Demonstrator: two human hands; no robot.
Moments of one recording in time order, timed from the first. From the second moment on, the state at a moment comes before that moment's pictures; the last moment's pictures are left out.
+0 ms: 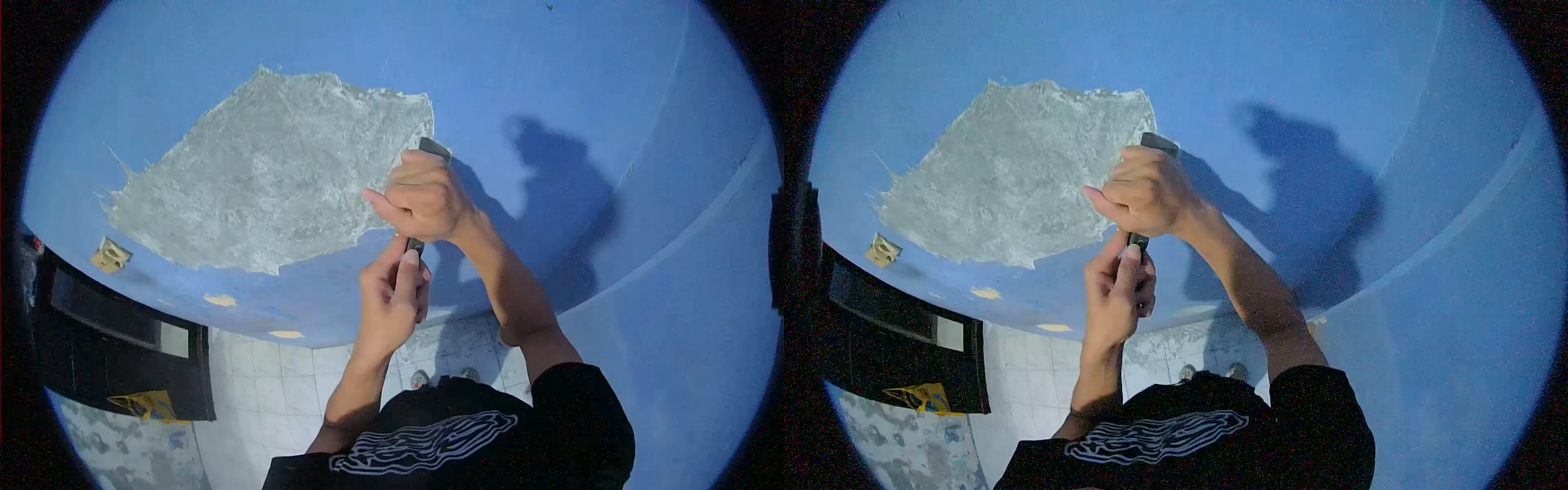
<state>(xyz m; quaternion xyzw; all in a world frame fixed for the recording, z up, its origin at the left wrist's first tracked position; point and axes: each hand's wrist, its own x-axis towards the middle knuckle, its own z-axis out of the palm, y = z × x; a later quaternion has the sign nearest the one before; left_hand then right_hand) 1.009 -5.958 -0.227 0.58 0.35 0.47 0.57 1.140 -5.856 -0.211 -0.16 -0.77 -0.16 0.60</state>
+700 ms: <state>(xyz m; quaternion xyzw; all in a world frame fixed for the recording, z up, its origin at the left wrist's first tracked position) 0.984 -5.970 -0.226 0.59 0.36 0.45 0.56 1.128 -5.859 -0.214 -0.12 -0.78 -0.14 0.59</state>
